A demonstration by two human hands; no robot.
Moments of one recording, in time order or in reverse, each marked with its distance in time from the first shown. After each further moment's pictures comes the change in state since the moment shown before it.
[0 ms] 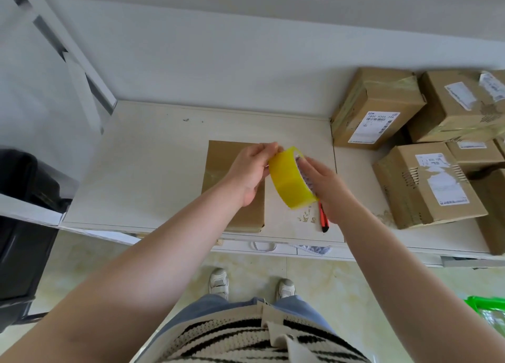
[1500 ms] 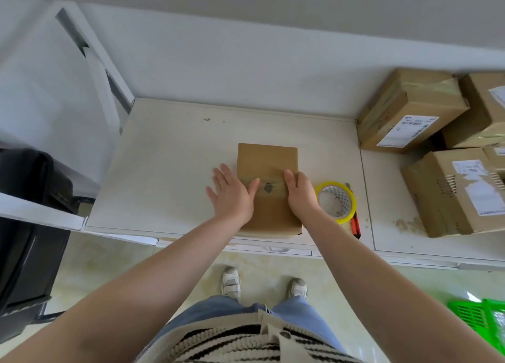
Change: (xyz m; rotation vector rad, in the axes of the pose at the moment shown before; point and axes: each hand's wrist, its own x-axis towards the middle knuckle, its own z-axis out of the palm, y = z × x) left_hand 0.007 -0.056 -0.102 1.103 0.351 -0.138; right_hand 0.046 0.034 0.110 -0.364 0.179 0.047
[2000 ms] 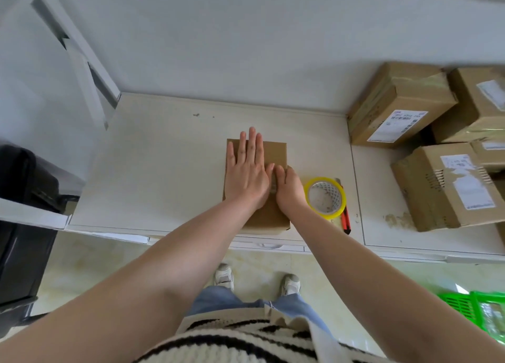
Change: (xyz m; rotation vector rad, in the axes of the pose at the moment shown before) left_hand 0.031 0.039 0.029 0.582 0.238 0.403; right_hand 0.004 0.004 0.005 0.003 0.008 -0.061
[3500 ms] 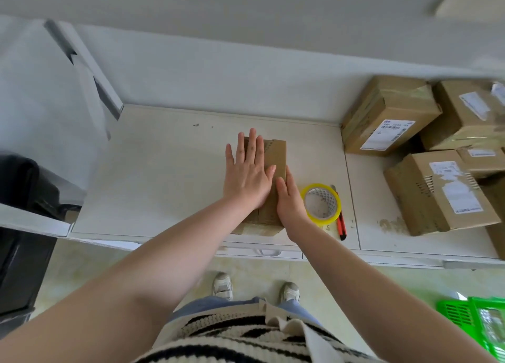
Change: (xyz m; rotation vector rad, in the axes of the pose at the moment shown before) left_hand -0.001 0.001 -0.034 -0.018 -0.004 0.057; right_hand -0.044 -0.017 -0.017 0.342 -0.082 -0.016
